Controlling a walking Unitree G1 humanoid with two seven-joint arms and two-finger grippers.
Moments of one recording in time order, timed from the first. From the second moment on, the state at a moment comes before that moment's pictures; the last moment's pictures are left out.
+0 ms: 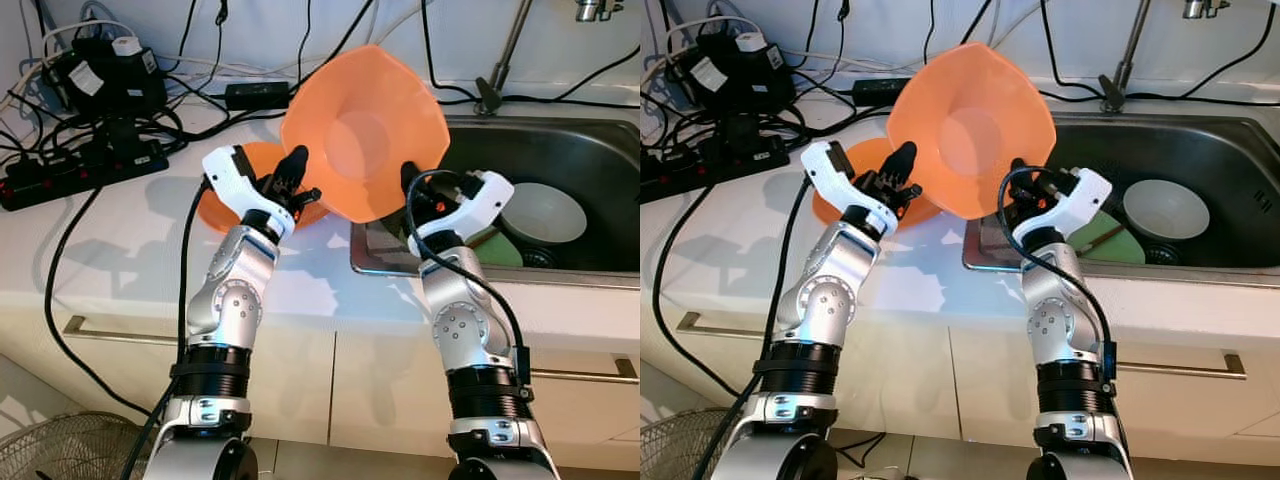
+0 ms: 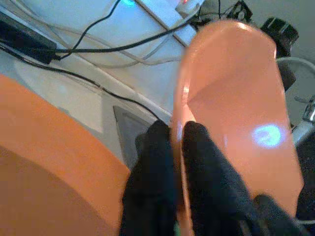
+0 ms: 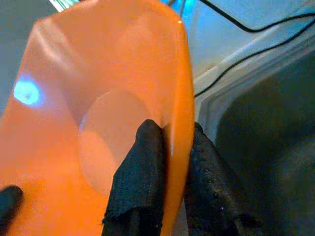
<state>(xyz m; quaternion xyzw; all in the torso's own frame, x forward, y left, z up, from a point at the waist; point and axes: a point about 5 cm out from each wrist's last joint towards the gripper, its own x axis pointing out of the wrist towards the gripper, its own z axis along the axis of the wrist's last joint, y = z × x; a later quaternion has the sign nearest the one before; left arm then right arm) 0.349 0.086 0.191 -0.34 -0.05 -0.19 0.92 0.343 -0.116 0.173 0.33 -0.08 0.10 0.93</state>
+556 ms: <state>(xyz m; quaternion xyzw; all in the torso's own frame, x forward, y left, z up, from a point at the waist) 0.348 0.076 0.191 -0.29 -0.05 -0.21 0.93 0.344 -0.131 0.172 0.37 -0.09 0.06 0.92</state>
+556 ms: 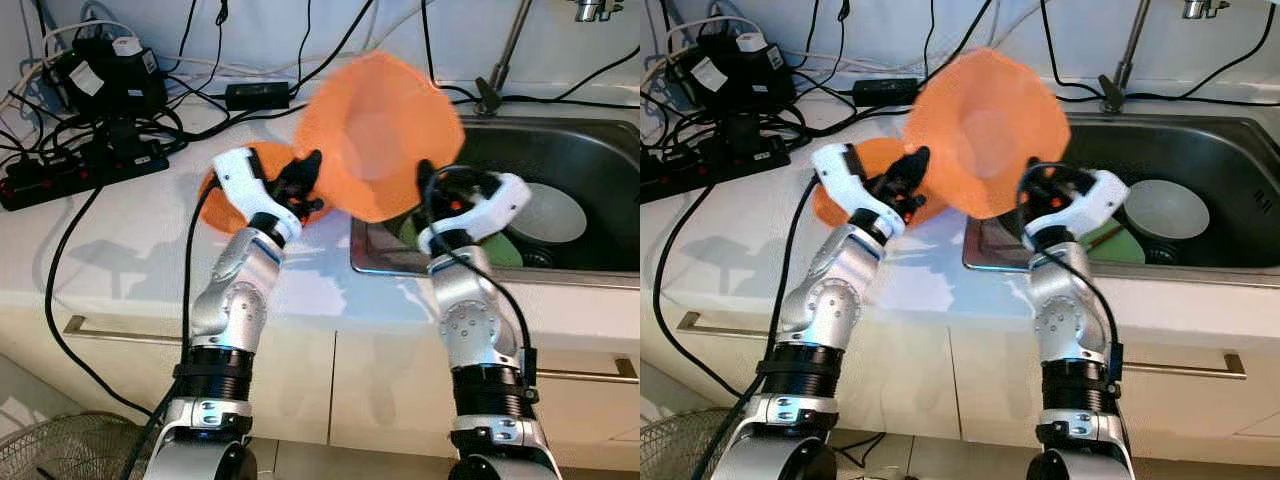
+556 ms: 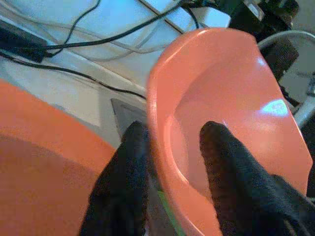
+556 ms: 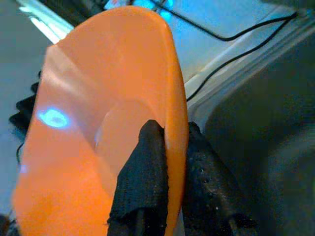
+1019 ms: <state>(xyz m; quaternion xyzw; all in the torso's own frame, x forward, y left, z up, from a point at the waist) 0.342 0.060 0.188 -0.22 -0.04 -0.25 0.94 0.348 -0.167 0.185 0.38 -0.13 -0.04 0.92</state>
